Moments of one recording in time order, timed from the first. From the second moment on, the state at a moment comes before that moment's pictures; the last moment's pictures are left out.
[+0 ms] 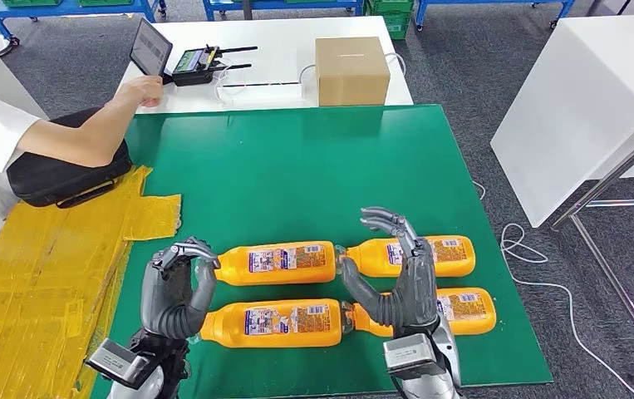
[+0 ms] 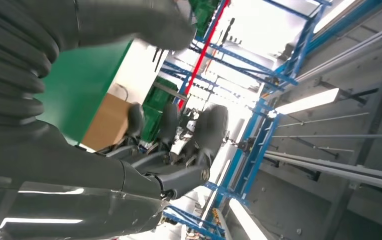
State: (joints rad) left arm 0.03 -0.04 -0.41 -1.69 -0.15 0.20 -0.69; right arm -0.01 0.06 0.49 -1.72 0.33 -0.37 -0.46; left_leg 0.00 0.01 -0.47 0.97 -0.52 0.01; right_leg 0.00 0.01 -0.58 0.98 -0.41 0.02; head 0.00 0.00
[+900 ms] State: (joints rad) left arm 0.03 -0.06 -0.16 -1.68 -0.08 0.22 -0.68; right arm -0.29 0.04 0.59 -1.38 0.78 -0.27 -0.07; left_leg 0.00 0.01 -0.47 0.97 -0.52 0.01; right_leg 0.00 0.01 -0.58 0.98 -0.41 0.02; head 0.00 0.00
